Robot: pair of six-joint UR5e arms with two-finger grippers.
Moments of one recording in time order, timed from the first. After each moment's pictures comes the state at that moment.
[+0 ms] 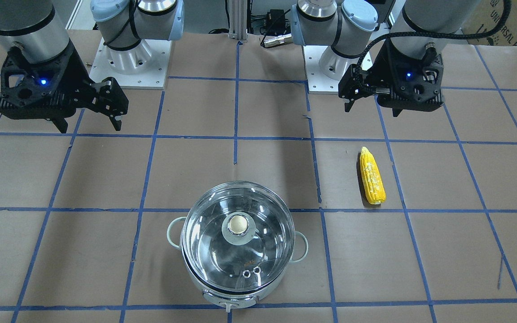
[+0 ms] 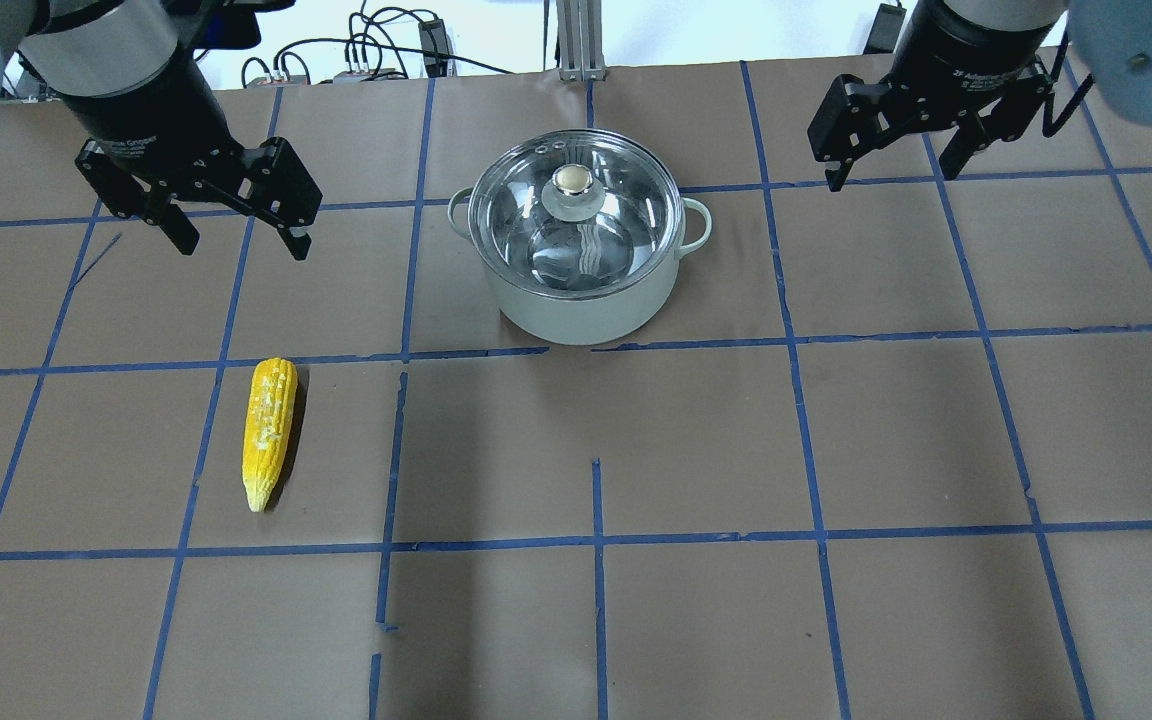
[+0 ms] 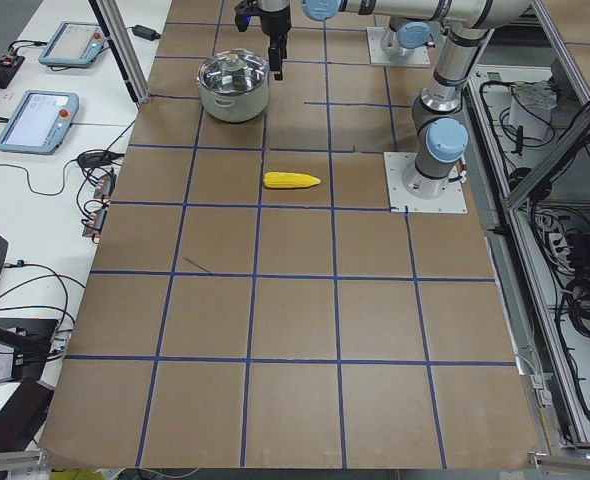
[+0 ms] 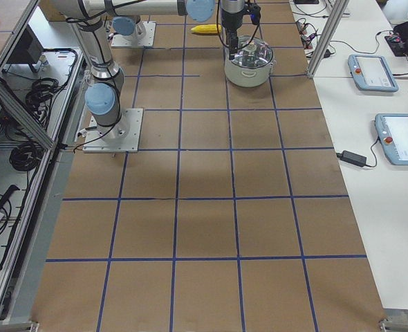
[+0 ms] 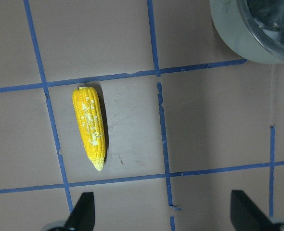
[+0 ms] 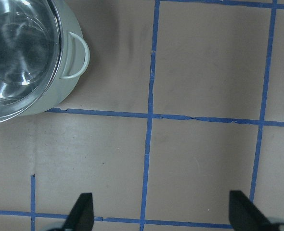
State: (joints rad) left arm -1.55 -1.61 -1.47 -1.72 1.59 0.13; right arm 1.55 -1.51 1.49 -1.60 -1.56 -0.09
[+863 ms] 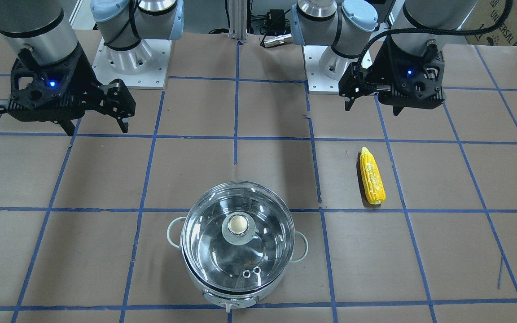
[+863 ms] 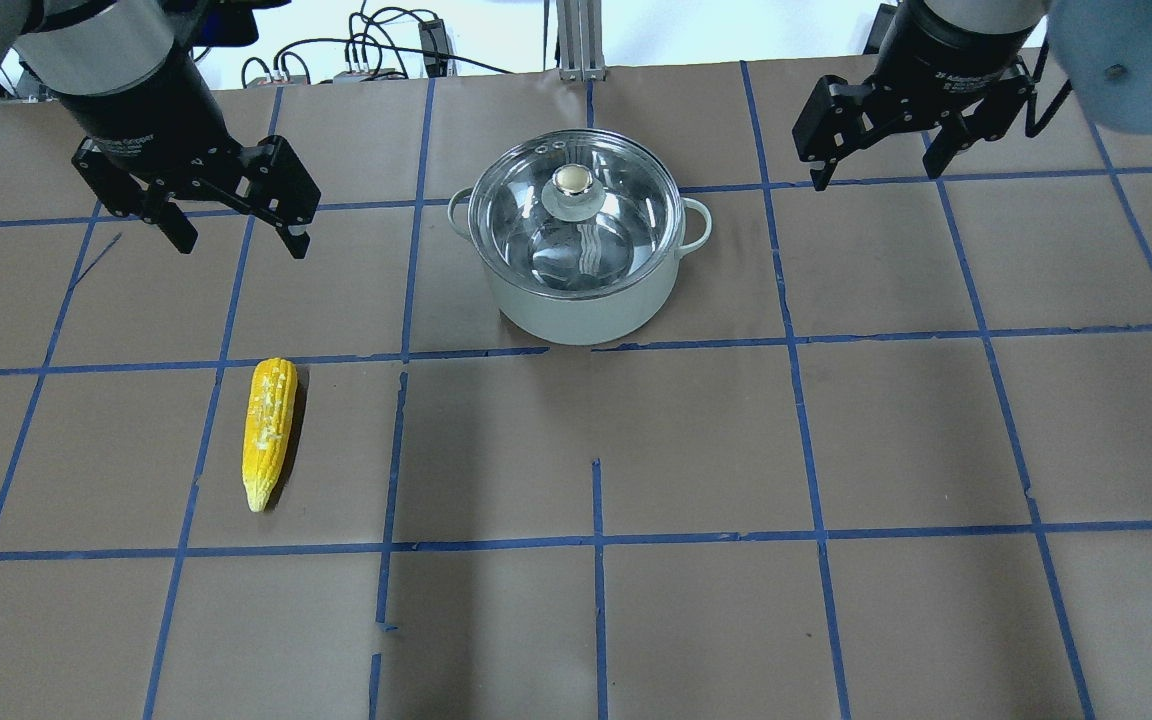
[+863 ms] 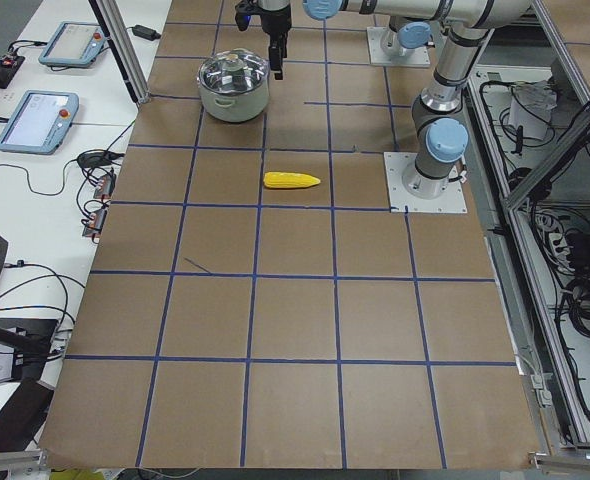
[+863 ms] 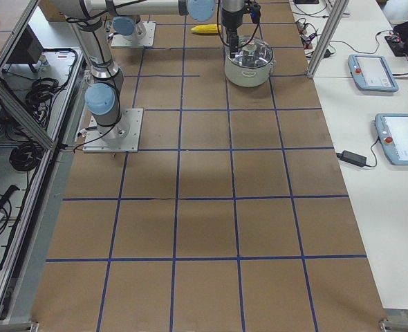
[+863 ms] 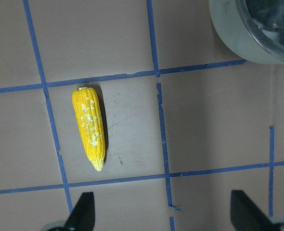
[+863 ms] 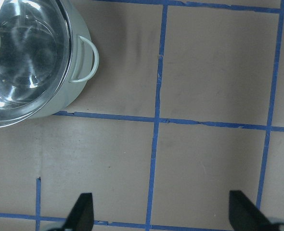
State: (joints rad) left arm -1.54 -1.60 -1.47 -1.72 1.59 0.13; right arm 1.58 -1.50 1.49 -1.63 -1.55 -0.07
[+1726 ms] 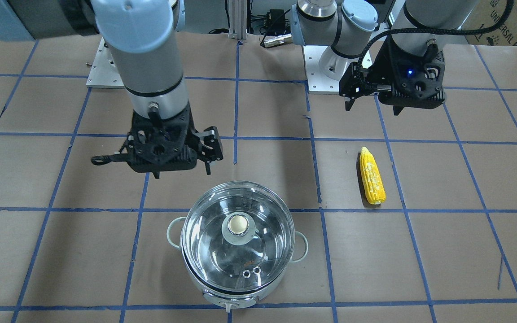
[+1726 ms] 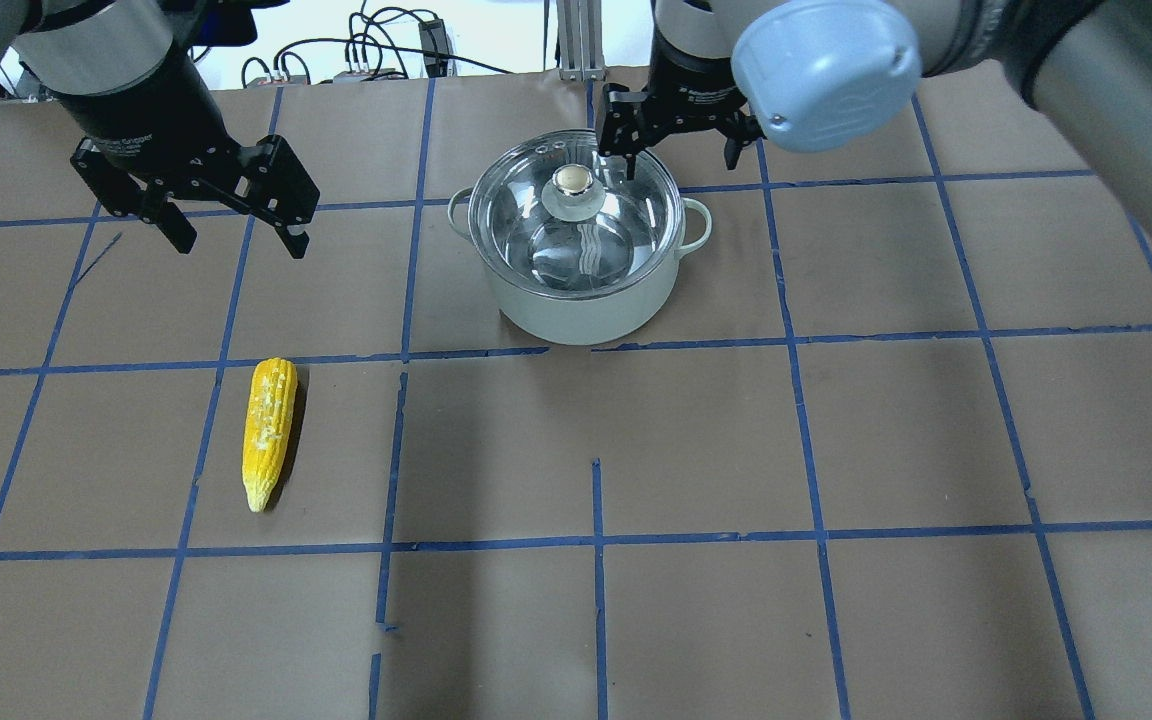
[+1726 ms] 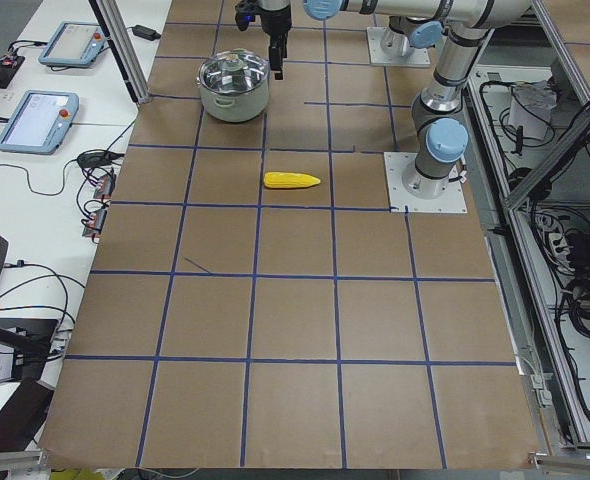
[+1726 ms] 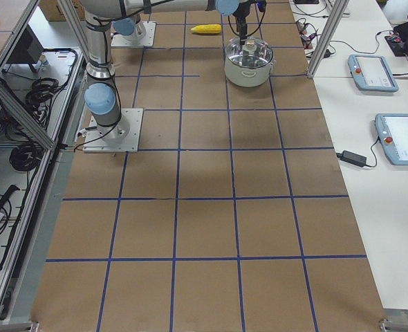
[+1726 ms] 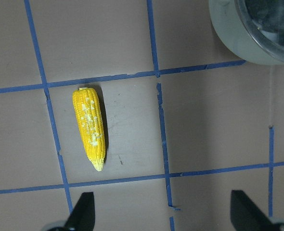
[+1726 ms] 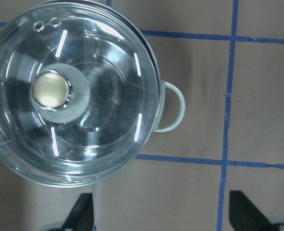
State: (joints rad) left arm -1.54 -1.60 -1.47 -1.72 1.59 0.13; right arm 1.84 -1.24 1.33 -1.79 -1.57 0.18
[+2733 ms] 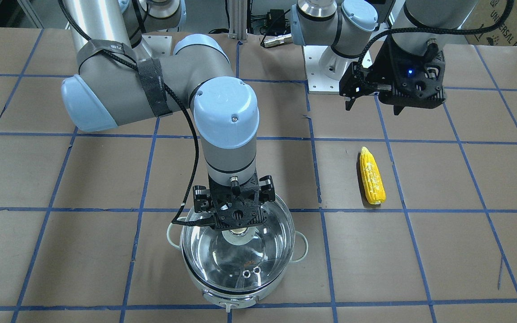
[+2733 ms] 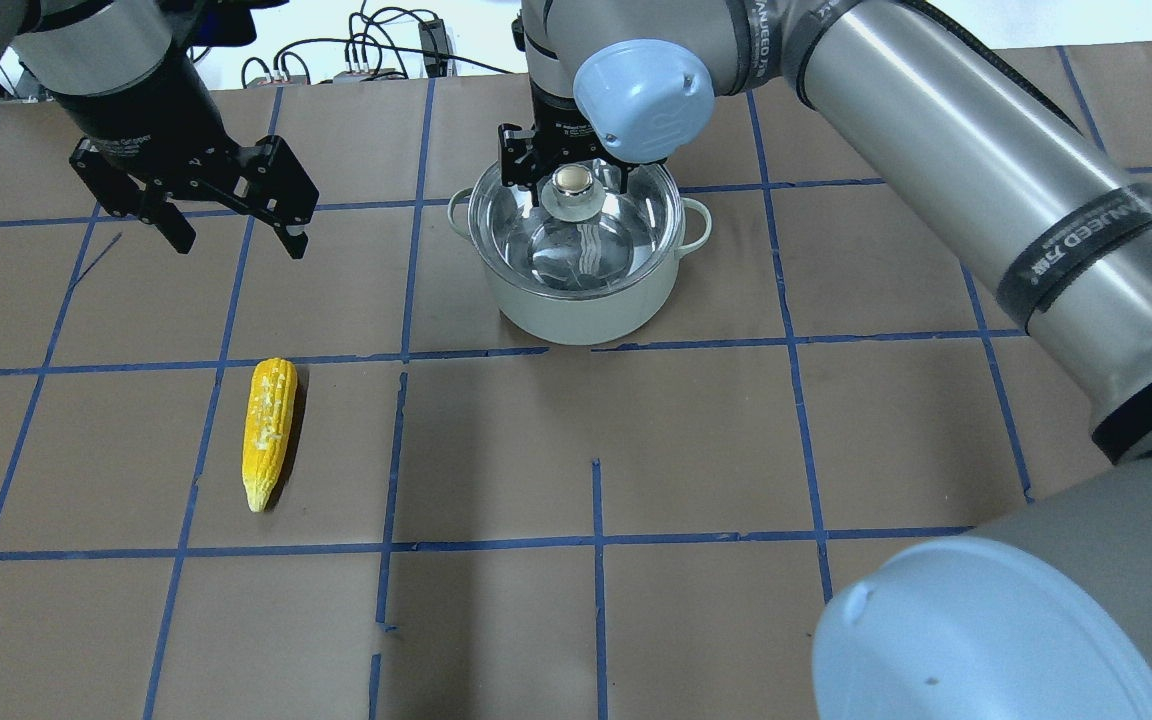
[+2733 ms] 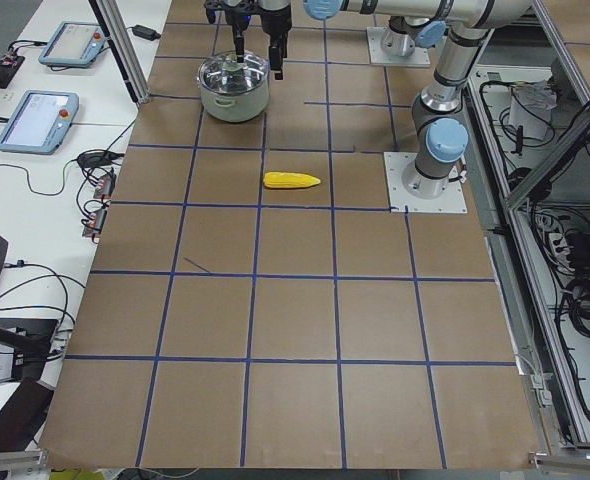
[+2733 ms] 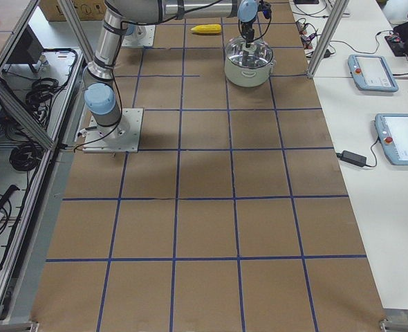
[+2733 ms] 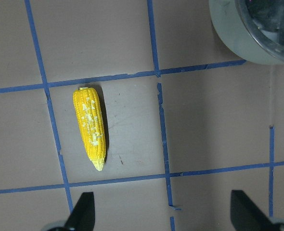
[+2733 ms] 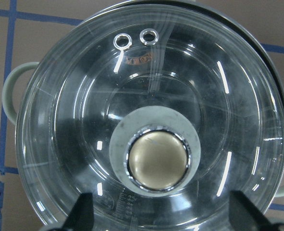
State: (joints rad) left arm -1.54 -1.60 -1.47 -1.72 1.59 0.13; right arm 1.92 -1.02 1.18 -1.79 -1.56 0.21
